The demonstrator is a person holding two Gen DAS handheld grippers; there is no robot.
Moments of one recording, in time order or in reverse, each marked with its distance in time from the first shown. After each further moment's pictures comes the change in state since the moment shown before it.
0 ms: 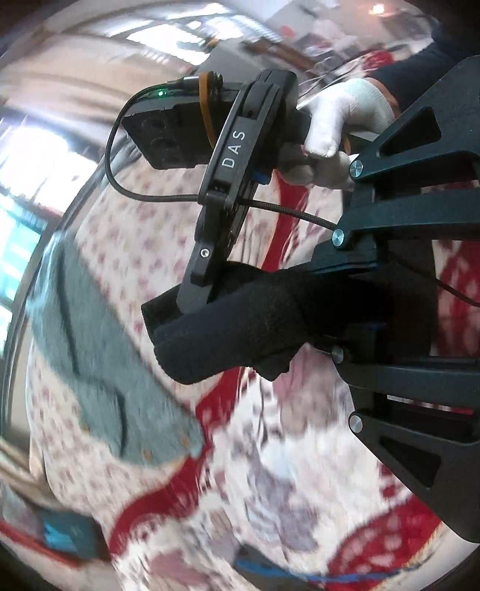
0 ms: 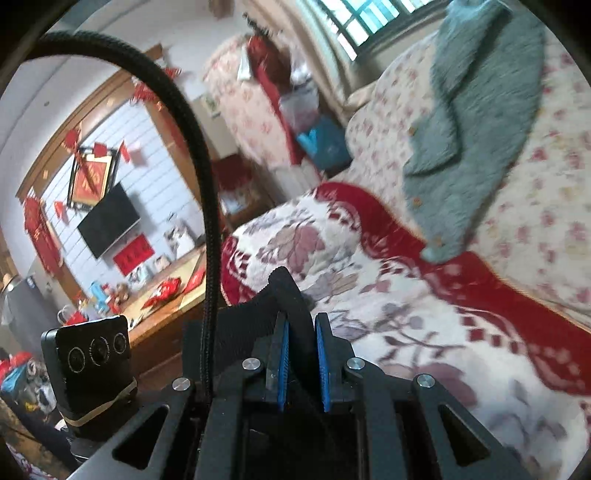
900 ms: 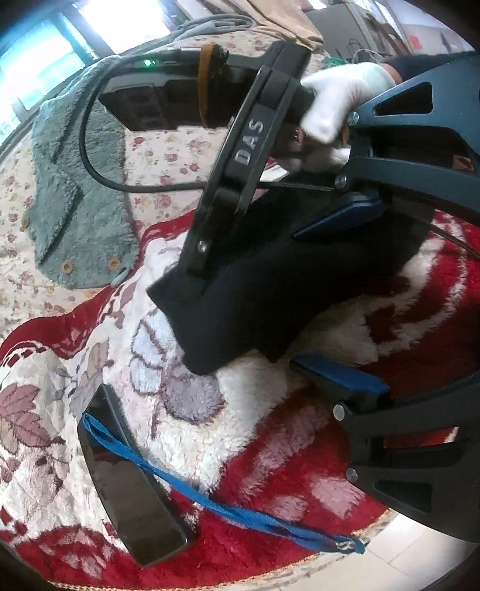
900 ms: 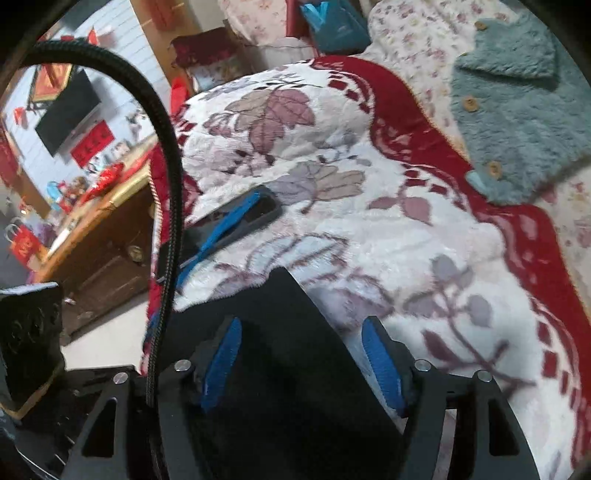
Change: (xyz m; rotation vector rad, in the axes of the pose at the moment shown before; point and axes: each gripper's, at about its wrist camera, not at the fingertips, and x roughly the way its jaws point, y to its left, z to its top) left arm 0.019 0.196 -0.046 -0.513 0.119 0.276; right arm 0.253 -0.010 -0.030 -0.138 0.480 -0.041
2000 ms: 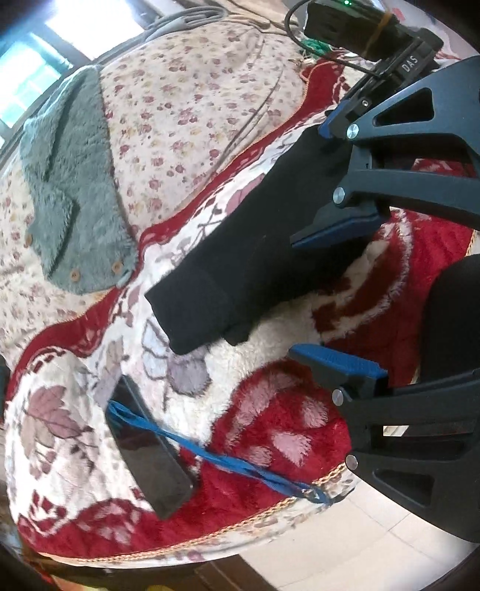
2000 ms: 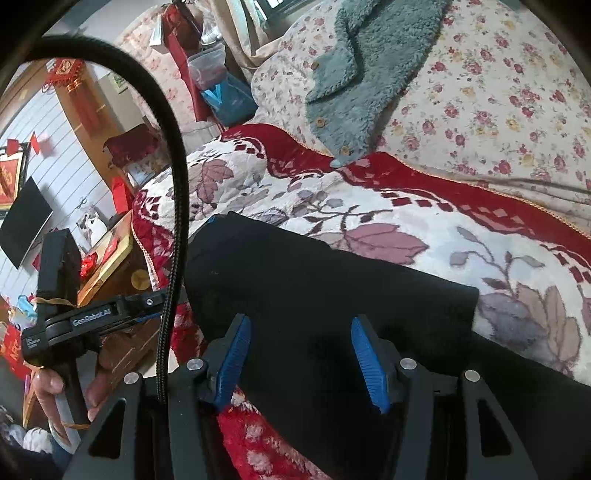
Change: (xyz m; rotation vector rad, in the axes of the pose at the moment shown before) left arm -0.043 -0.019 -0.024 0.081 -0.007 0.098; right arm -0.161 0.040 -0.173 0.347 -0.276 -0.246
